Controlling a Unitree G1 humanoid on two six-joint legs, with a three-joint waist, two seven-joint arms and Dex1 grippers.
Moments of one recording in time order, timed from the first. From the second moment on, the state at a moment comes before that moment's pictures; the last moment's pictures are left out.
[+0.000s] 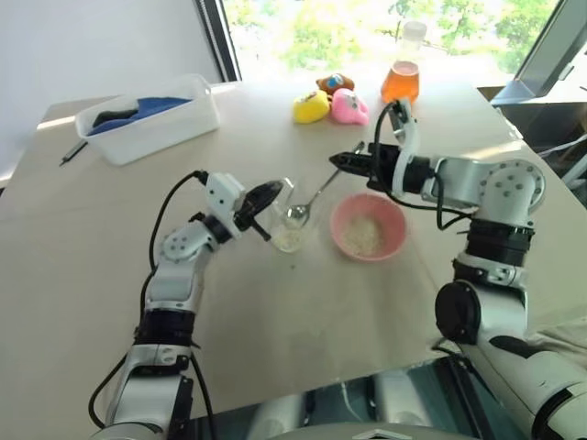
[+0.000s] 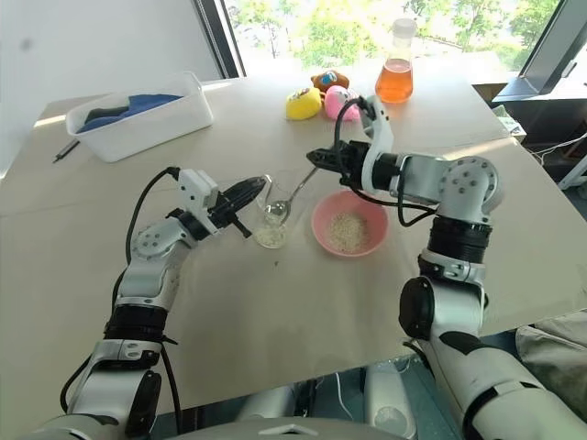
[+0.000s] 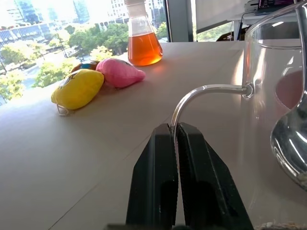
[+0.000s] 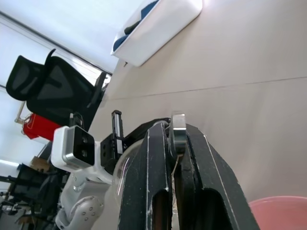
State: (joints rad) left arm -0.44 0.43 0.06 0.26 -0.25 -0.13 -0.78; right arm -1.03 -0.08 -0.50 0.12 0.80 1.54 0.21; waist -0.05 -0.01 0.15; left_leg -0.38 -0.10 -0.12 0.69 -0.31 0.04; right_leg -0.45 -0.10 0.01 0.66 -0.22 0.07
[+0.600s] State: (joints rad) left arm -0.44 0.40 0.06 0.31 -0.22 -0.26 -0.77; right arm -1.12 -0.19 -0.72 0.21 0.85 1.61 0.17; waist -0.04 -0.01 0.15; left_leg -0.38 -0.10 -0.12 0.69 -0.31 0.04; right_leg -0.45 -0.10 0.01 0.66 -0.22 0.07
